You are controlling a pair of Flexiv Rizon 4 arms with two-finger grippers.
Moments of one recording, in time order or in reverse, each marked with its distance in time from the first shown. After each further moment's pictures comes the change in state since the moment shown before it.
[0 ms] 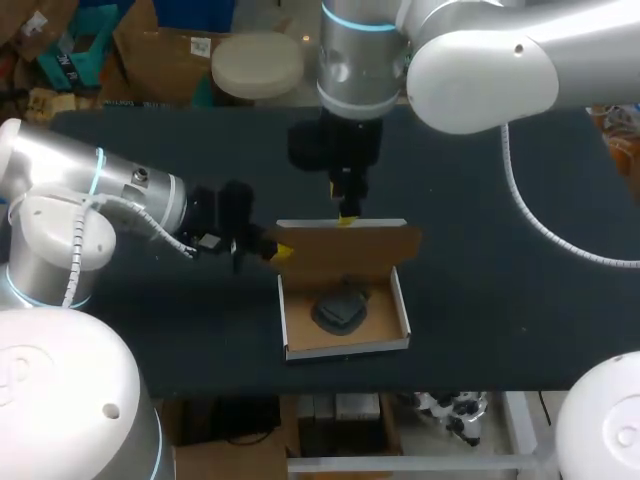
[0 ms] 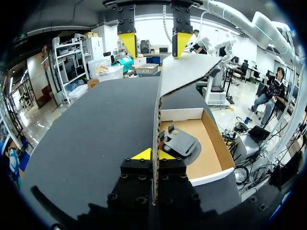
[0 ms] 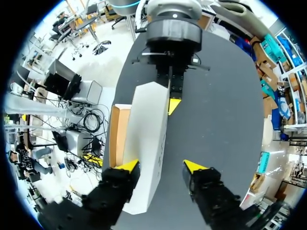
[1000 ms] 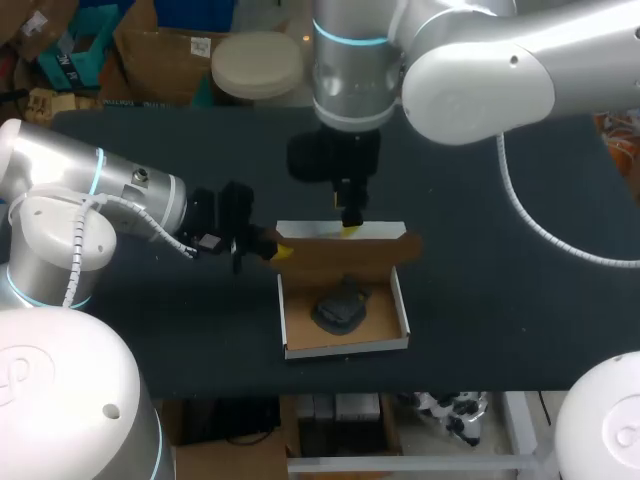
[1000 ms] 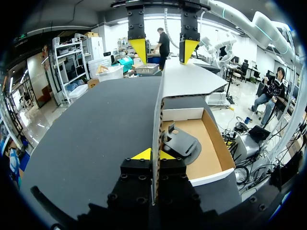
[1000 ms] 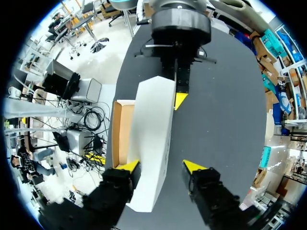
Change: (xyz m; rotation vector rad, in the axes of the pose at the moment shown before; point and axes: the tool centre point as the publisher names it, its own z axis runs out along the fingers) left arm 0.000 0.001 0.000 0.000 -0.001 0.000; right arm 0.011 -0.004 0.008 0.048 0.002 0.029
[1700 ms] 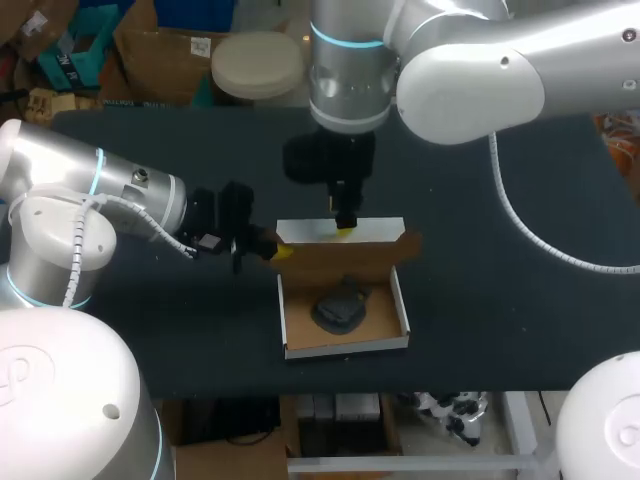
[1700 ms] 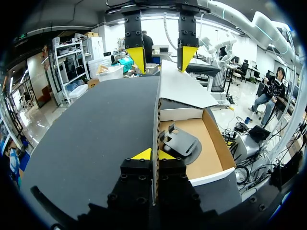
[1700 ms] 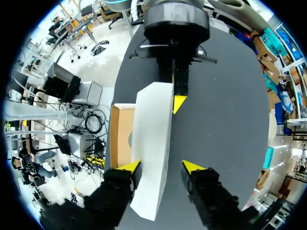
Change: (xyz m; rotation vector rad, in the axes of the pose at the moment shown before) left arm -0.001 0.000 0.000 0.001 0.000 0.000; right arm -0.005 0.007 0.011 -0.026 0.025 0.010
